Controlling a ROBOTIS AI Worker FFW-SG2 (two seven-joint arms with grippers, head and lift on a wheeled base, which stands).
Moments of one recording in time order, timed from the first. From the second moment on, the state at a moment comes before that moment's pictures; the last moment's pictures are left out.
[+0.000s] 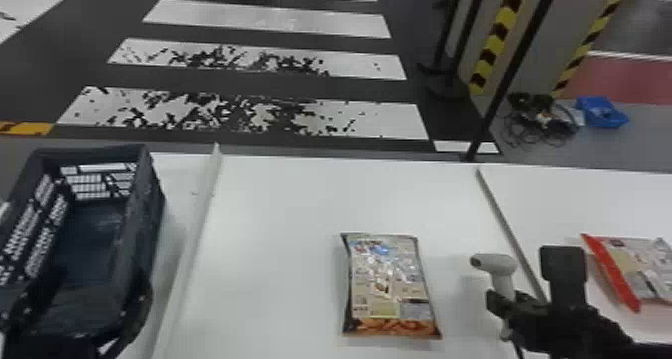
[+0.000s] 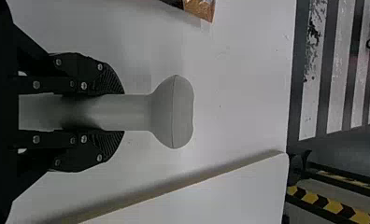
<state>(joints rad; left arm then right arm) 0.62 0.34 -0.03 -1.82 0.25 -0.38 0.07 0.33 -0.19 -0.21 -2.00 -0.07 0.96 0.12</state>
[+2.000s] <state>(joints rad) 0.62 0.34 -0.03 -1.82 0.25 -0.38 0.07 0.36 -0.19 -0.24 -2.06 -0.07 0.98 0.08</state>
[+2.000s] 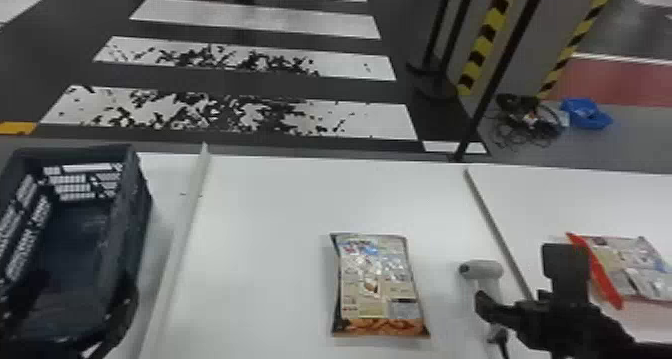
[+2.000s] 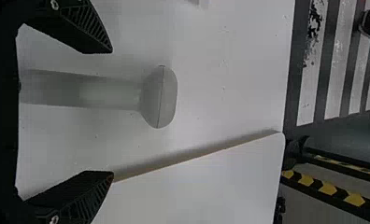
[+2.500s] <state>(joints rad) 0.62 0.33 -0.03 -1.82 0.24 -0.38 0.07 0.43 -0.16 -0.35 -2.26 -0.32 1.17 0.14</state>
